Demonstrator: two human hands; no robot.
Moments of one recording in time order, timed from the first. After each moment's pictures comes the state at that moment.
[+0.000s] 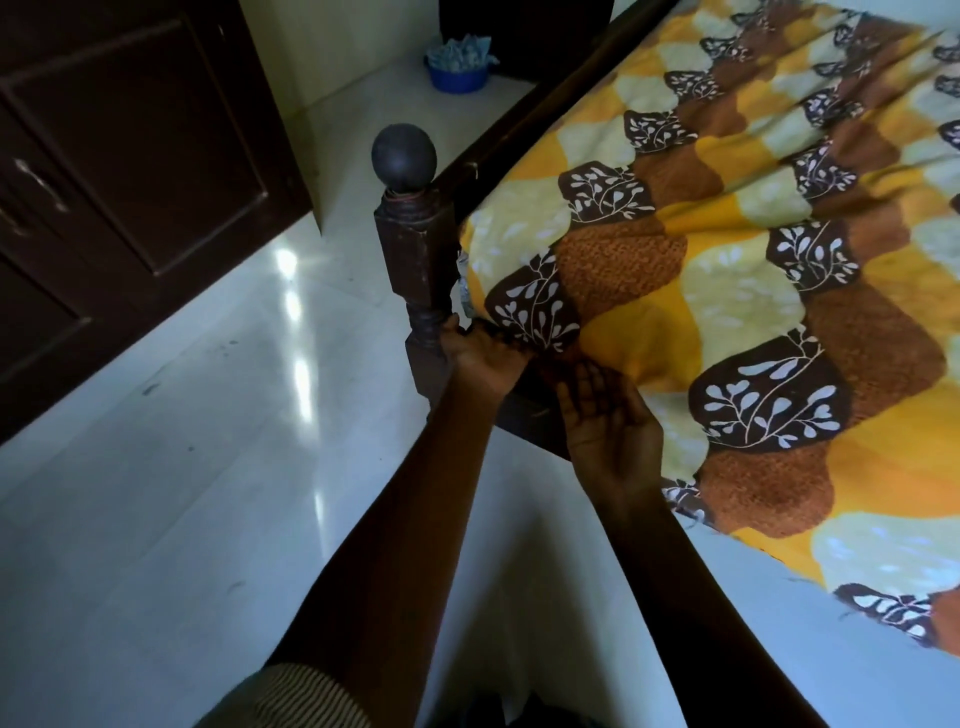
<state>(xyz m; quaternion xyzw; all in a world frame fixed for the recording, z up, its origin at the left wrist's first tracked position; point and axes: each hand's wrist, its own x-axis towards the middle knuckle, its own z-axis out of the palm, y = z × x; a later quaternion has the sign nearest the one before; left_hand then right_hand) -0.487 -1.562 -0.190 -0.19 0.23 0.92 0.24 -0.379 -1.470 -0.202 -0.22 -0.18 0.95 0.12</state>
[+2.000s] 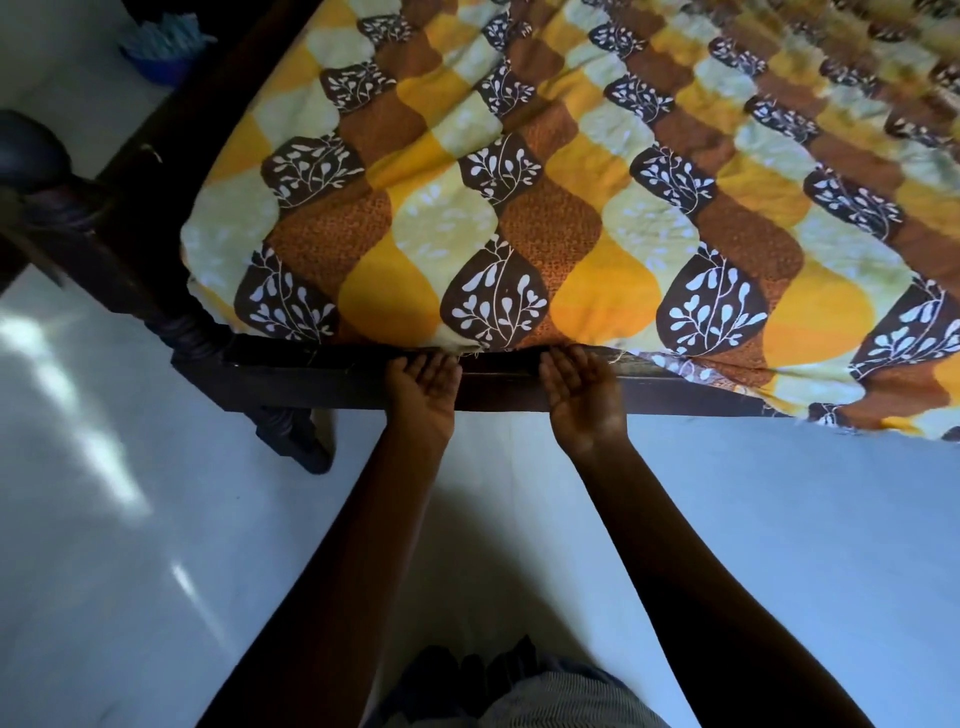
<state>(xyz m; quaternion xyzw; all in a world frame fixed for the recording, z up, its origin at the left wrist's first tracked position) -0.353 -1.471 -0.208 -0.23 0.34 0.85 0.34 -0.252 -1.359 -0.213 -0.36 -0.18 0.87 0.30</state>
